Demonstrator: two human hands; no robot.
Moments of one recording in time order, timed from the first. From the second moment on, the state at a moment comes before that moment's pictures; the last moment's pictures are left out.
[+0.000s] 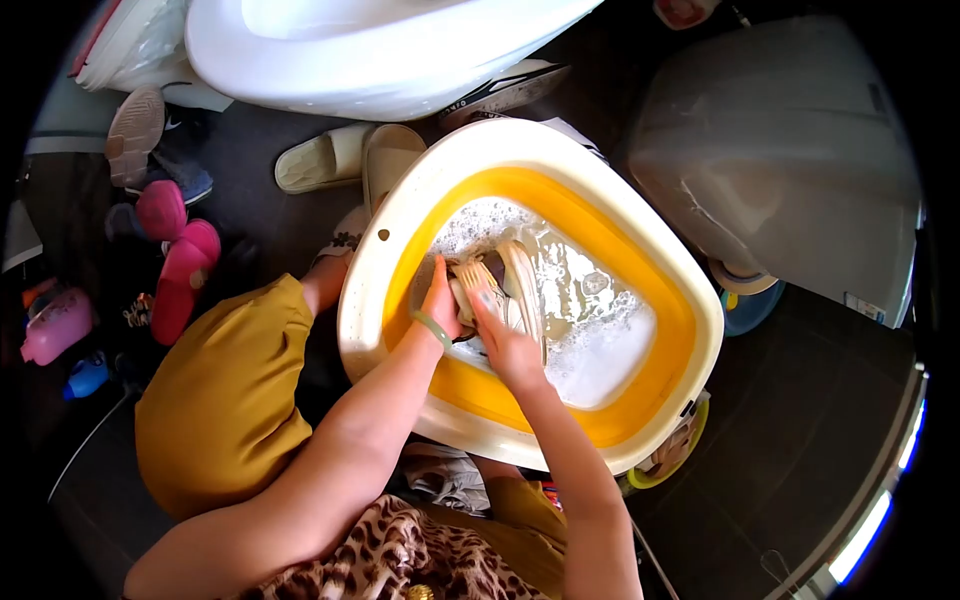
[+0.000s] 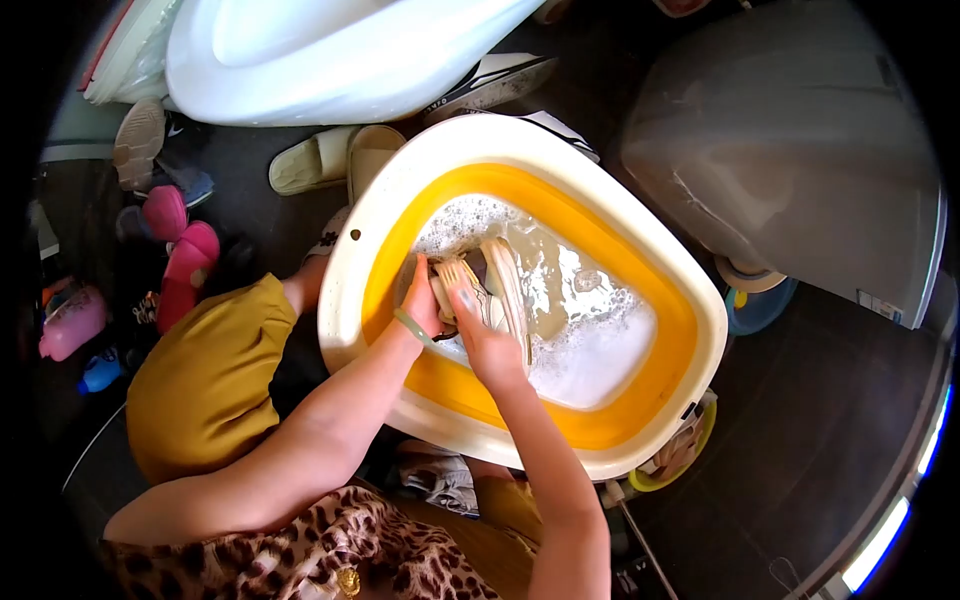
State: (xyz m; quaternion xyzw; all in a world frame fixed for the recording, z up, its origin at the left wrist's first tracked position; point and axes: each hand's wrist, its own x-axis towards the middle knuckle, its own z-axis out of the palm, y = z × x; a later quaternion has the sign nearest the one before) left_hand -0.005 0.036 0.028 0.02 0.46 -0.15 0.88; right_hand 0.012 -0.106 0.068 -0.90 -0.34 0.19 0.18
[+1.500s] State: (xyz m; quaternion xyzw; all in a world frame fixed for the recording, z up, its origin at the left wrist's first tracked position) left_hand -0.018 0.008 -0.023 0.22 0.38 -0.21 0.88; right_hand 0.039 -0.121 0.067 -0.92 -0.26 0.22 0.18
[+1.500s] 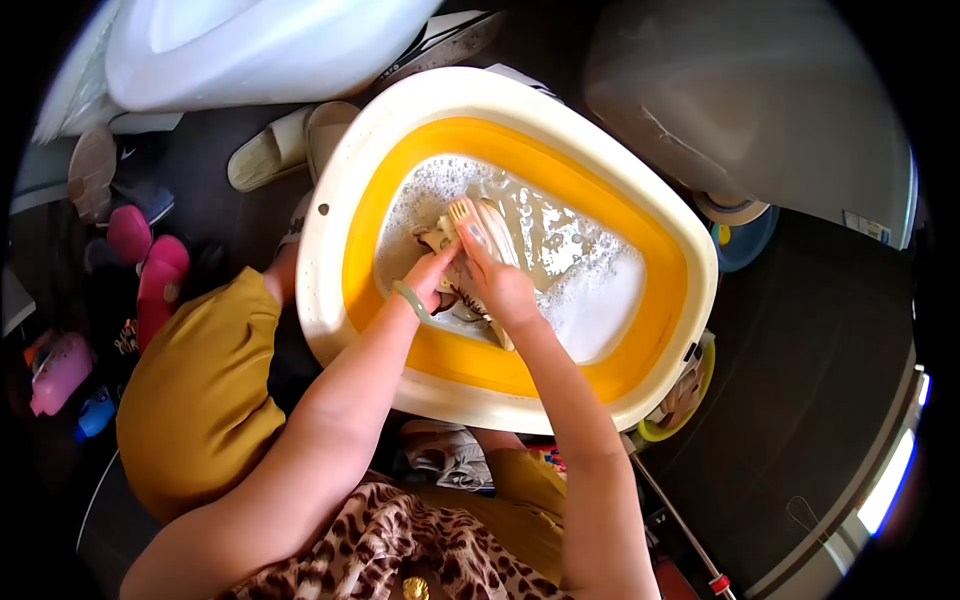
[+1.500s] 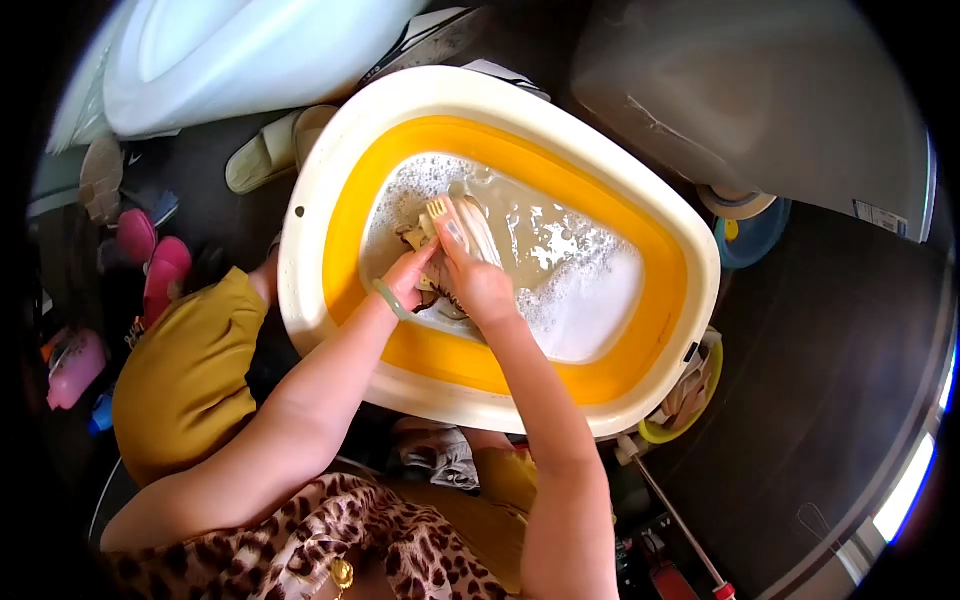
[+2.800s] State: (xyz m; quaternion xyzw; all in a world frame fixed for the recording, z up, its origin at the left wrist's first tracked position) left_hand -0.031 0.012 0.031 0.26 0.48 -0.10 0.83; right_hand 0.033 -0.271 -0.001 -0.93 -0.14 0.27 0.21
